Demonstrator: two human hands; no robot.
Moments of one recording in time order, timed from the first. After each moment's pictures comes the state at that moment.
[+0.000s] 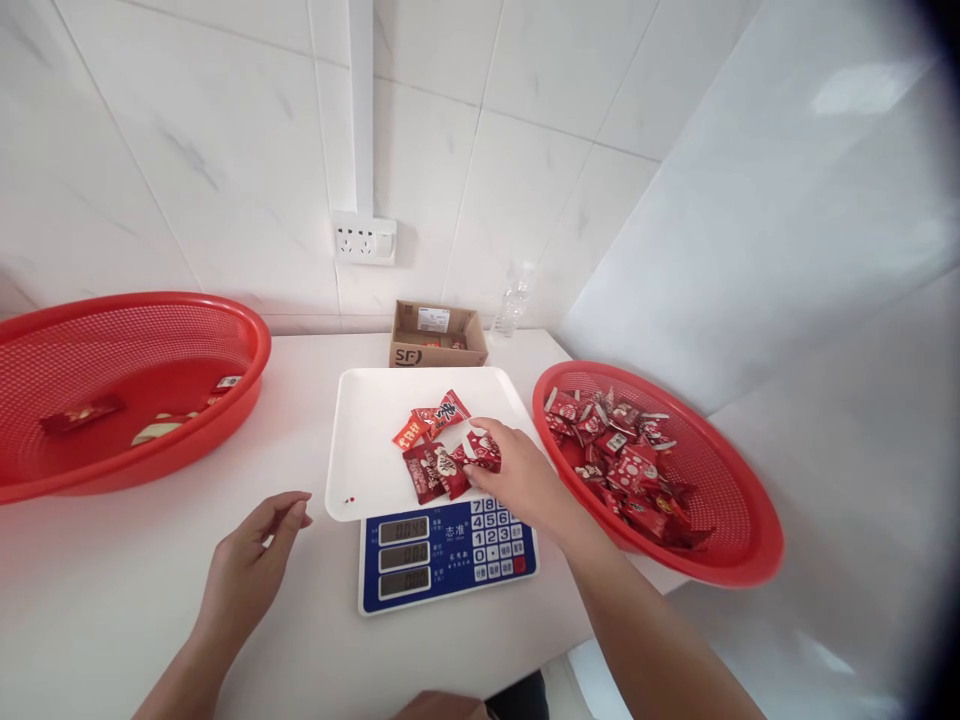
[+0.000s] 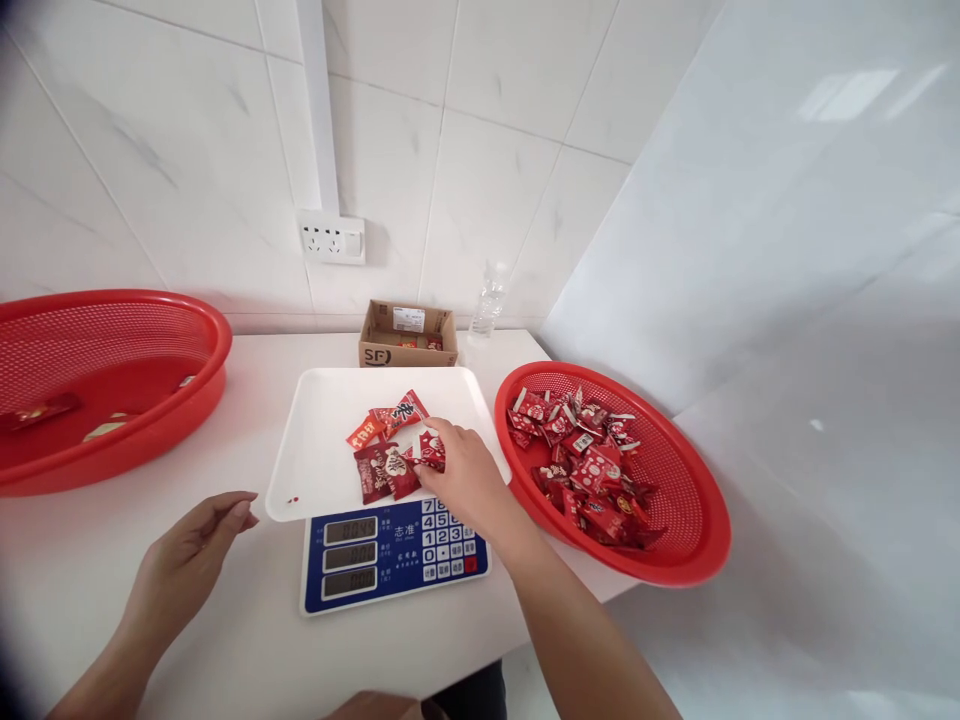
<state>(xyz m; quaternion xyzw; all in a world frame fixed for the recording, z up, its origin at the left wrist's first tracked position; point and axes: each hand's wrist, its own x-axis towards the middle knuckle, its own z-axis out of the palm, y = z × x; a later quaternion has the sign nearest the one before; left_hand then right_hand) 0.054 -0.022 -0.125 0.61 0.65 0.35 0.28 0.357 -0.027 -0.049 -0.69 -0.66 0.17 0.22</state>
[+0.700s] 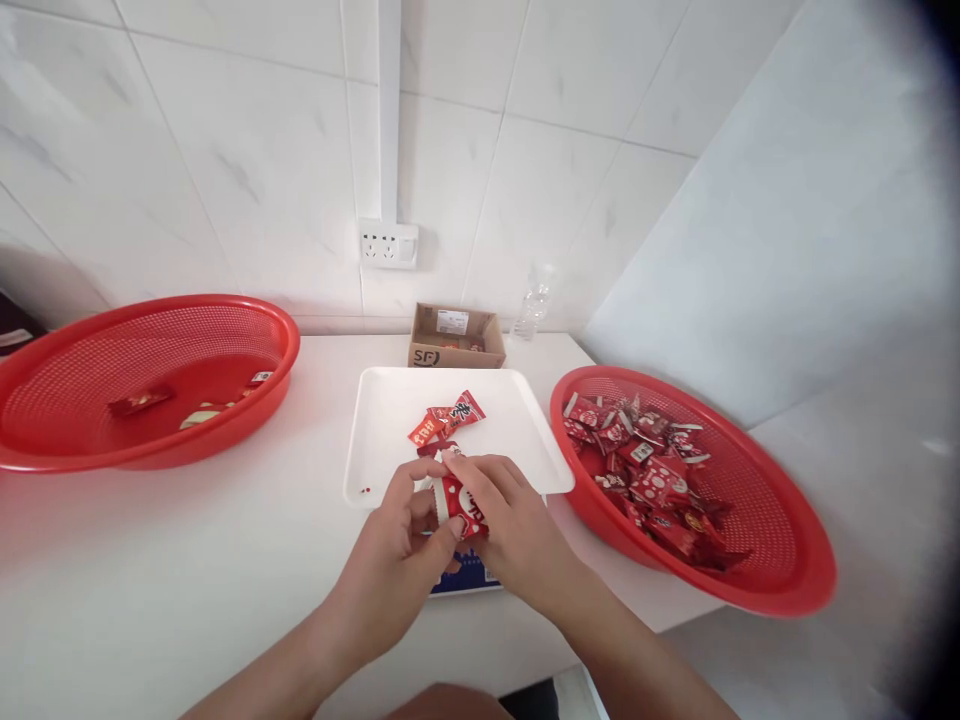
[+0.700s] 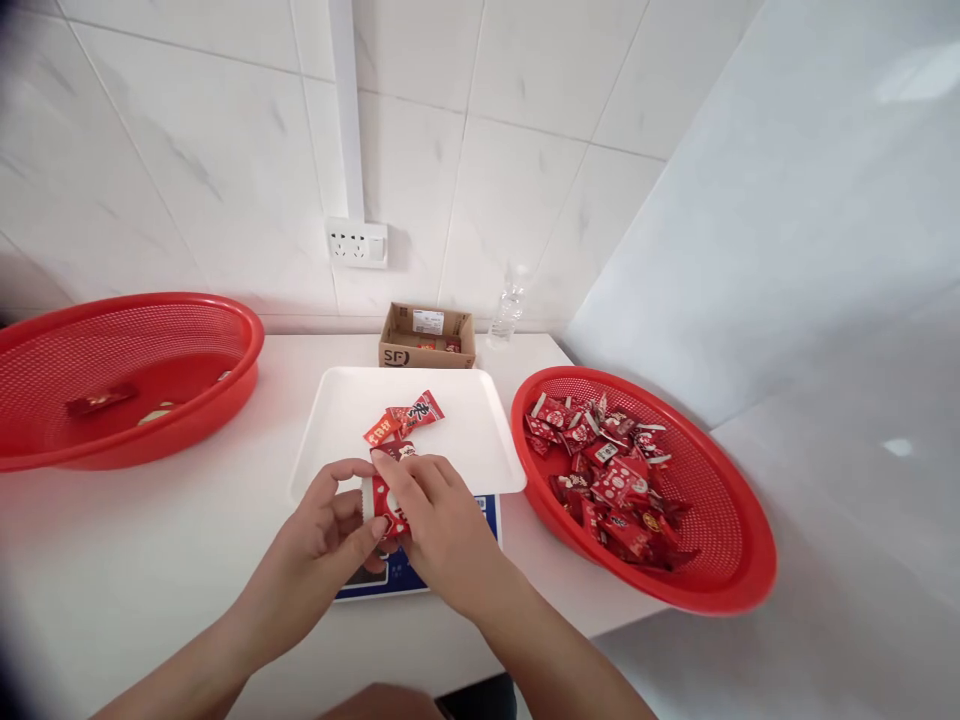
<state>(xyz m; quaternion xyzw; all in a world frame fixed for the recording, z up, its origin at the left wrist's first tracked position) 0.165 -0.065 -0.035 0.52 0.40 0.36 0.67 0.323 -0.064 -0.049 -0.43 -0.84 -0.01 0.34</state>
